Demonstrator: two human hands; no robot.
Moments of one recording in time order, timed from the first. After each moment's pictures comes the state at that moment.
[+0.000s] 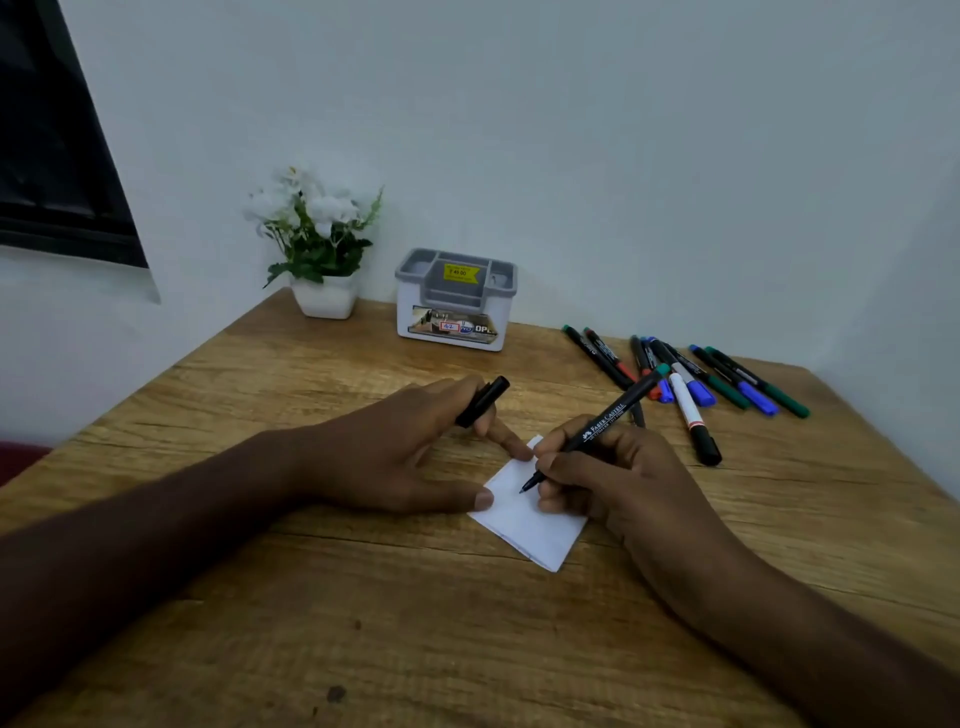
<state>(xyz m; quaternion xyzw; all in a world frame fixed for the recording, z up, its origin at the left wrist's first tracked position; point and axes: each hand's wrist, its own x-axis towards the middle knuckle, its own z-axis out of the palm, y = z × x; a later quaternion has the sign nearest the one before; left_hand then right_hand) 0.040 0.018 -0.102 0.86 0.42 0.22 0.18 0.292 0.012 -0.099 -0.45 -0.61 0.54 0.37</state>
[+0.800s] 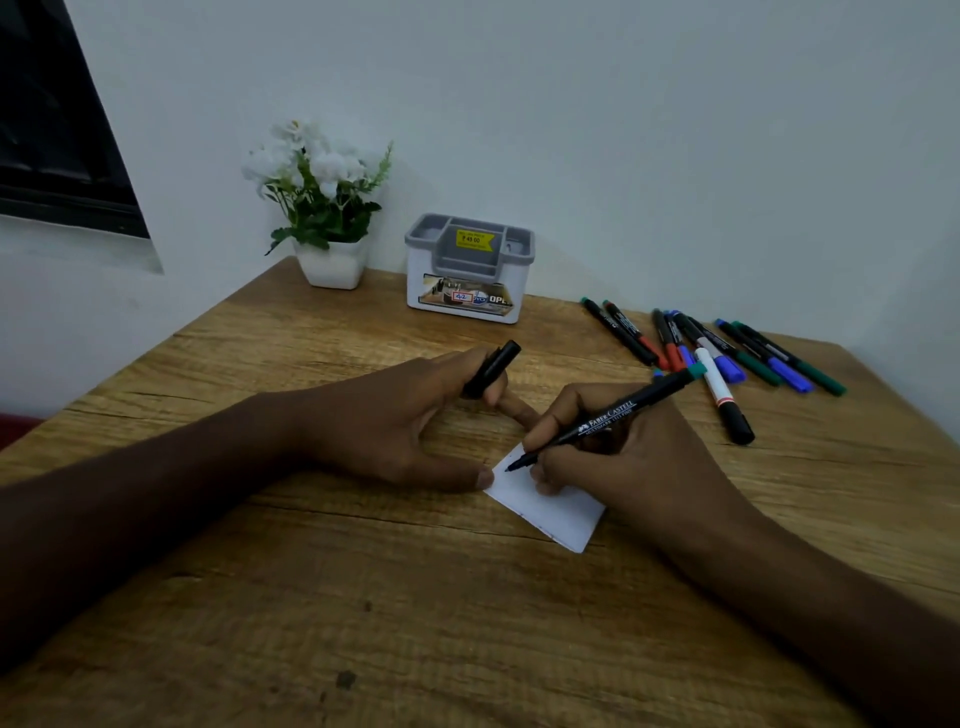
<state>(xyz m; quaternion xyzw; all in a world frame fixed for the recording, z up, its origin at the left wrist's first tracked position) 0.031 0.022 -0.100 0.85 0.43 0.20 0.22 0.280 0.016 -0.092 -0.41 -0.76 0.39 0.31</state>
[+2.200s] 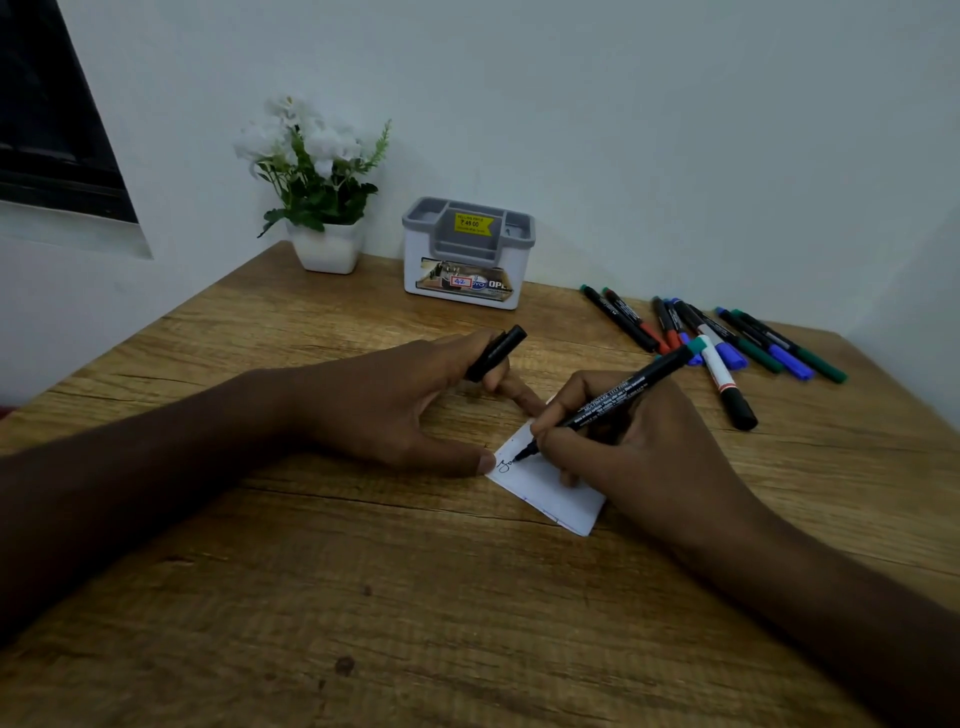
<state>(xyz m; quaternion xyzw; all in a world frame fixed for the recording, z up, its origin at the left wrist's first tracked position) 0.030 0.025 -0.102 0.85 0.45 0.18 0.21 0.280 0.017 -0.102 -0.44 -0.77 0.34 0.32</state>
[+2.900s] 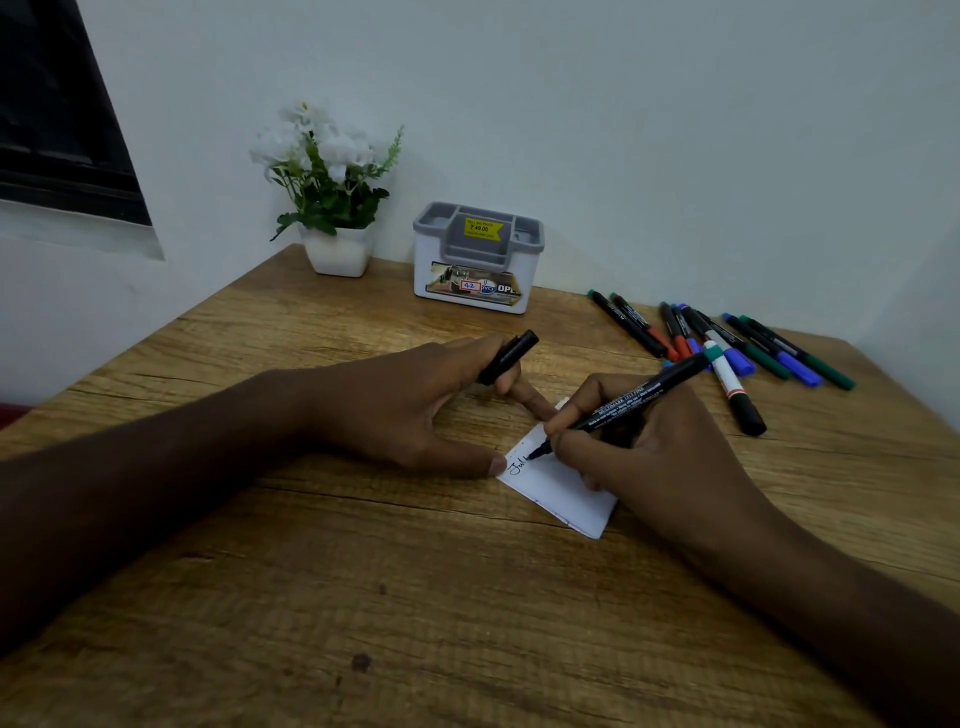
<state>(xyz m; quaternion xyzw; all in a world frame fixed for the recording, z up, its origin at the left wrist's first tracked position) 0.031 0.023 -0.100 0.85 0.45 0.18 0.21 0.280 0.017 -0.104 -0.45 -0.76 0.33 0.33</state>
